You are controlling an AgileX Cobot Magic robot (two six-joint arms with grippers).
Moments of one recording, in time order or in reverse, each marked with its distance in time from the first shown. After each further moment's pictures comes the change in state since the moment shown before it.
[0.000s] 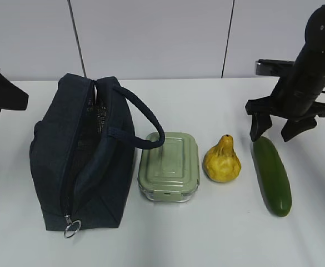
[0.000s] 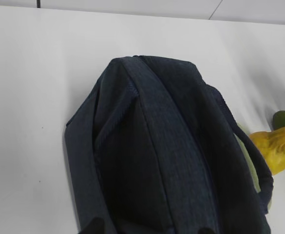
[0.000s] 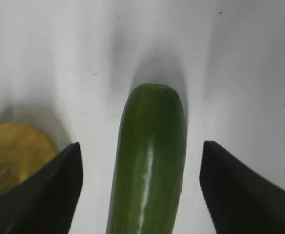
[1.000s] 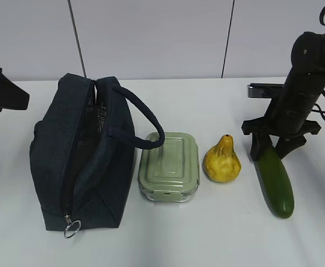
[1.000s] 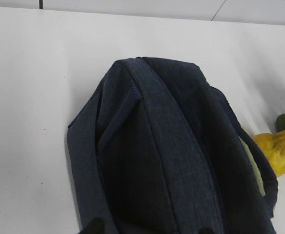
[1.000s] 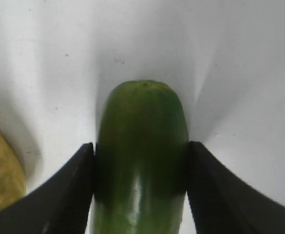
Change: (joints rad) left arm 0.000 0.011 0.000 0.000 -0.011 0.007; right arm 0.000 0.099 -0.011 0.002 0.017 -0.045
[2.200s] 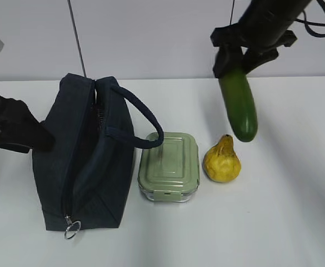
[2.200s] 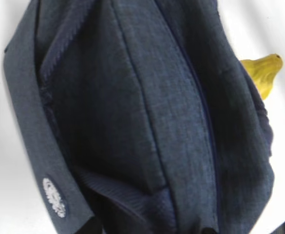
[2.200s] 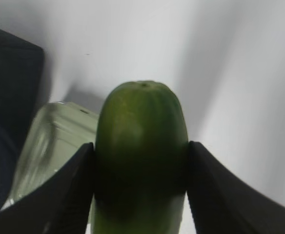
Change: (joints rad) left arm 0.000 0.174 -0.001 -0.113 0.170 0.141; right arm 0.175 -0.177 -0.342 0.074 0.146 -0.042
